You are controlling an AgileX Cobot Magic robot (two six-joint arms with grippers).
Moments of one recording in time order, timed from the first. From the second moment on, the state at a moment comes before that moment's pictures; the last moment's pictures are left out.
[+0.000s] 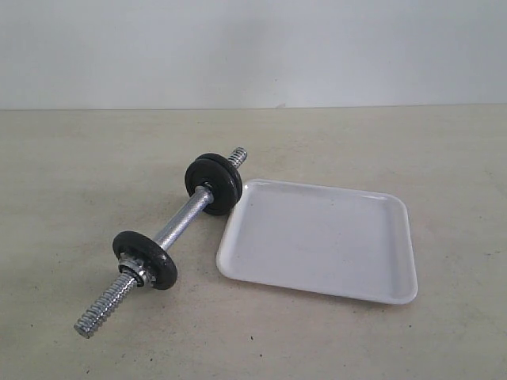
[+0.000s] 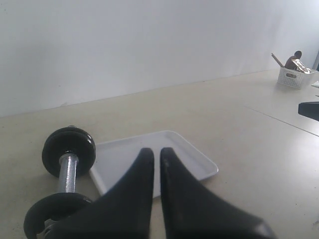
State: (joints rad) left arm -0.28 0.06 -0.14 -1.16 0.49 0.99; right arm -0.01 0.00 0.00 -0.20 0.34 0.15
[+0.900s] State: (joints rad) left arm 0.02 0.00 -0.07 -1.21 0.11 0.91; right arm -0.01 0.00 0.00 -0.20 0.34 0.15
